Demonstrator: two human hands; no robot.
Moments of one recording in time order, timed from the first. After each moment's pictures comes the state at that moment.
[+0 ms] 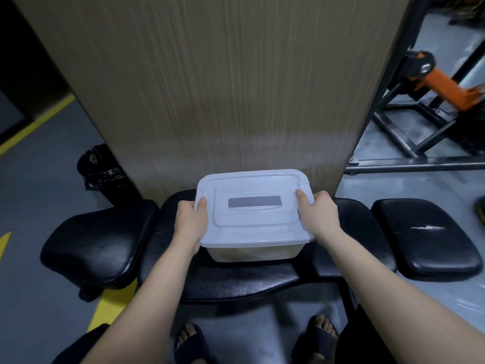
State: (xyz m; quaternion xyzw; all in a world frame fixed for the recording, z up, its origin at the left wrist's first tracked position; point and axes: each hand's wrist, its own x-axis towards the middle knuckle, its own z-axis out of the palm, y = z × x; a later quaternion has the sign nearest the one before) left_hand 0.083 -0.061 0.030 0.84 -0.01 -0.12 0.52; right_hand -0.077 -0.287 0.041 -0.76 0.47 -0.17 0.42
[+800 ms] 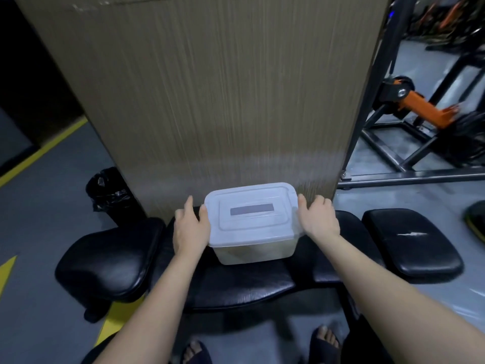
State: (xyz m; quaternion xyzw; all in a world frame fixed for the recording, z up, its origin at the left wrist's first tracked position) left_hand 0.052 -0.039 0.078 0.91 -0.09 0.00 0.39; right_hand -0.093 -0.273 0.076 -0.81 0.49 -0.16 0.28
